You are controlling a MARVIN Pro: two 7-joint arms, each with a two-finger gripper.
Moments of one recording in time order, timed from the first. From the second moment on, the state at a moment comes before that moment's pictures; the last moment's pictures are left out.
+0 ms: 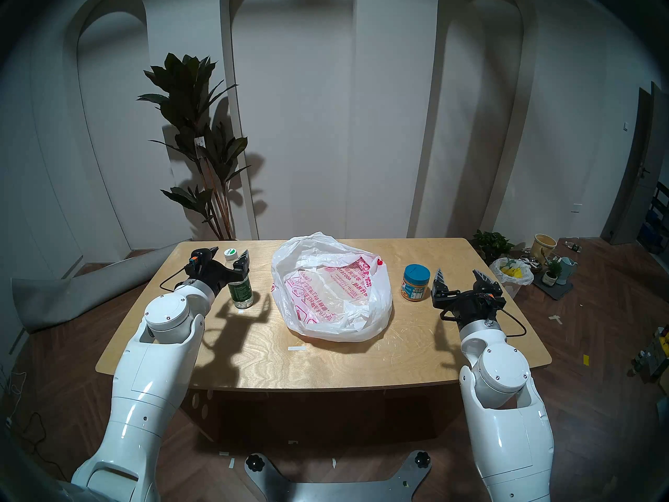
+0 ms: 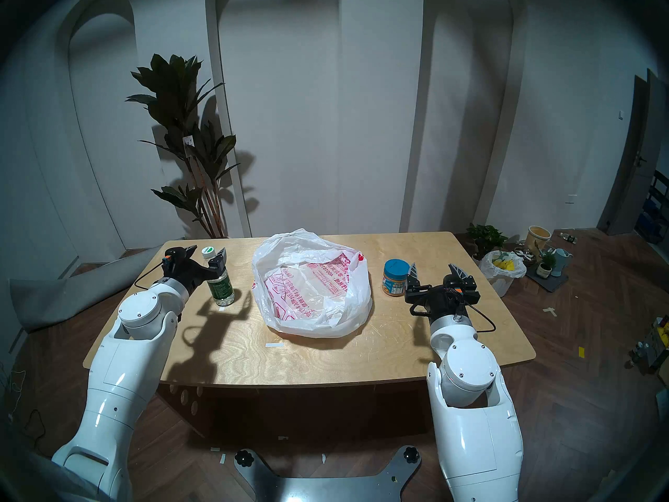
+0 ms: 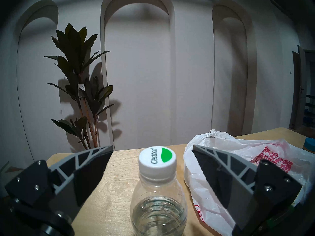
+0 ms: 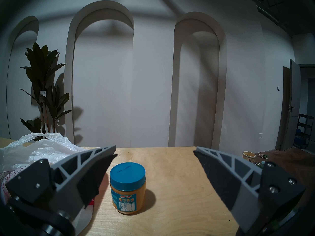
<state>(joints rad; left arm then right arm) 1.40 -1.21 -1.59 -1.45 -0.31 0.10 -0.18 -1.78 -1.52 1.66 -1.88 0.01 0.04 -0.04</state>
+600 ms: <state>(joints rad) 1.25 -1.21 -1.55 -1.20 -0.32 0.03 -0.21 -1.78 -1.52 1.66 -1.88 0.02 0.04 -0.04</state>
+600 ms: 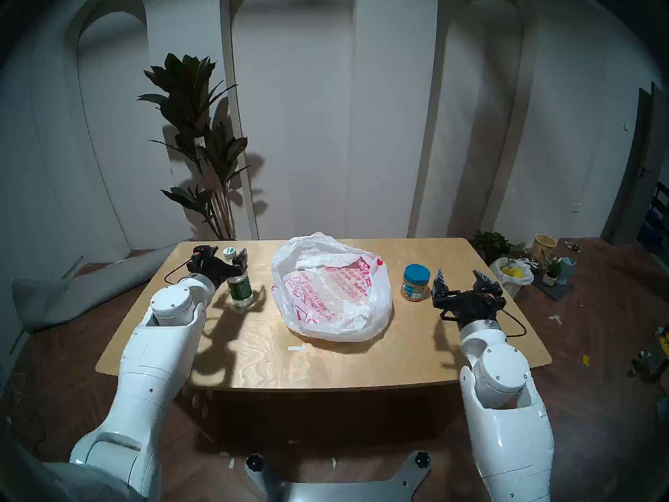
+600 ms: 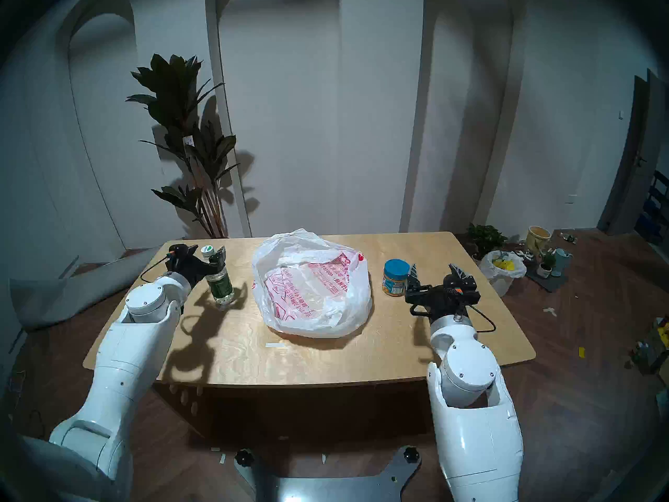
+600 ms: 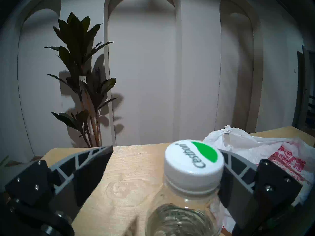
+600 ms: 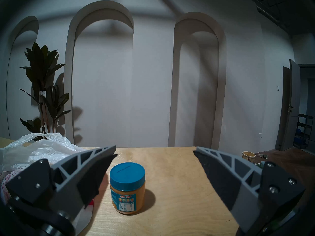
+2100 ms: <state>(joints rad) 1.06 -1.18 -1.40 -1.37 -0.42 0.11 -0.68 -1.78 -1.52 1.66 -1.88 0.02 0.04 -0.05</state>
